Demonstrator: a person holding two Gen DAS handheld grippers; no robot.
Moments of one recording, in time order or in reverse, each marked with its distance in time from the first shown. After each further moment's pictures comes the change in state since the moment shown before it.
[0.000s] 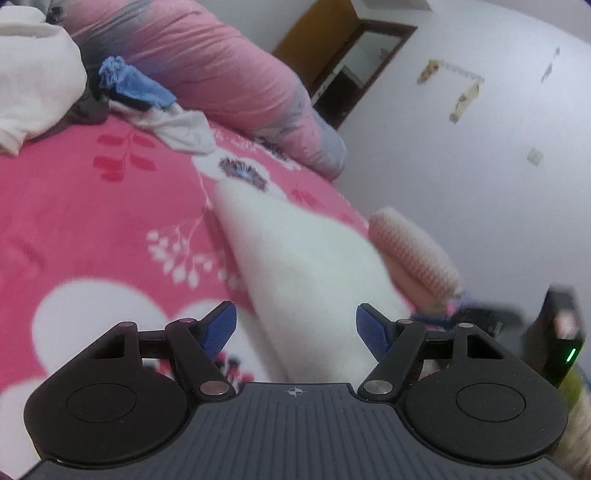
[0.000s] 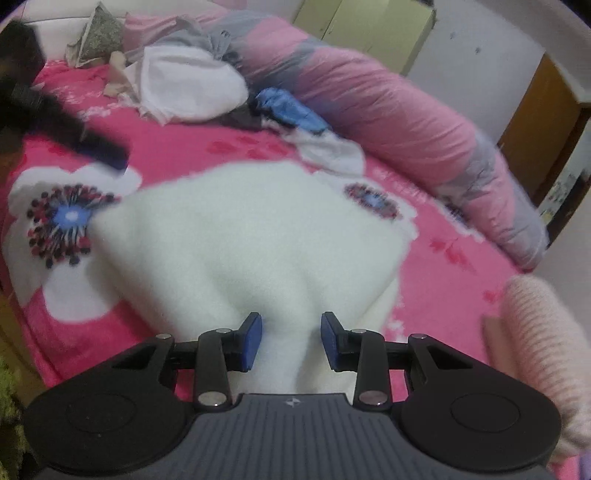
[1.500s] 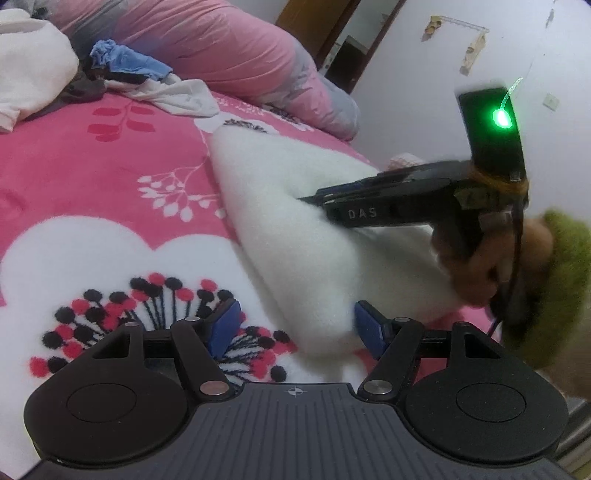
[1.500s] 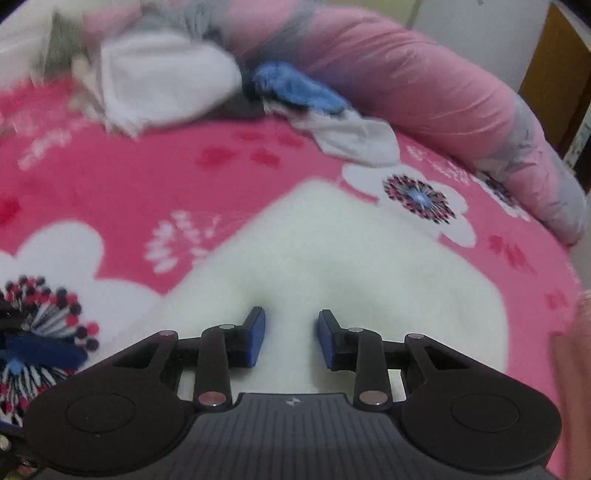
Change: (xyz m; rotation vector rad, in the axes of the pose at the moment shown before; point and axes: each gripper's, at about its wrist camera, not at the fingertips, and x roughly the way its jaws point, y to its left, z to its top) left arm 0.028 -0.013 -0.037 0.086 0.057 0.106; right arm 0.126 0.003 0.068 0.158 0.129 0.126
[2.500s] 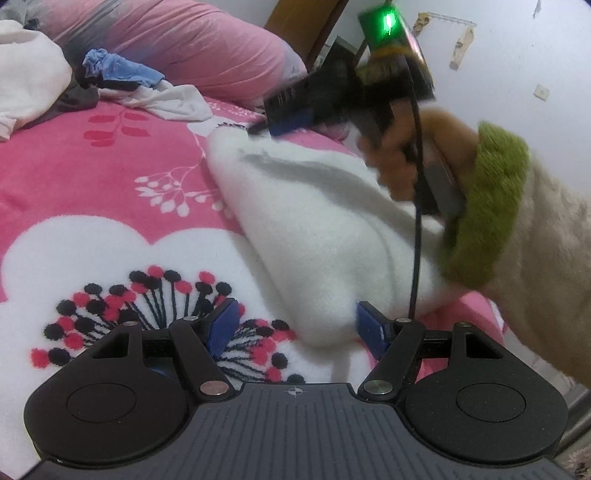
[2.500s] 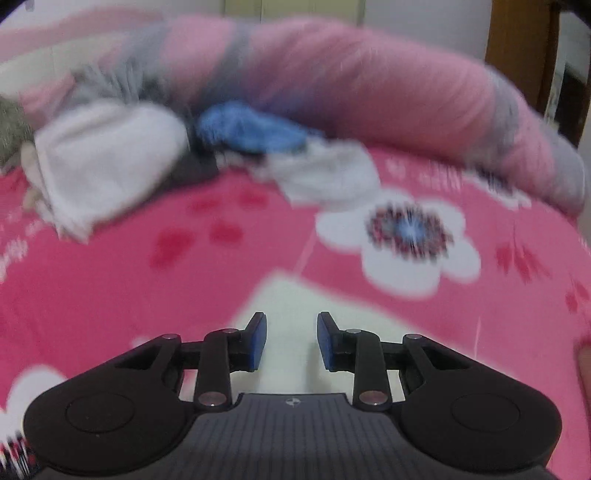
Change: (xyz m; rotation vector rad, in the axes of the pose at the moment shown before) left arm -0.002 -0.002 -0.008 0.052 -0.005 -0.001; right arm 0.037 -0.035 0.079 0.200 -0.091 0.008
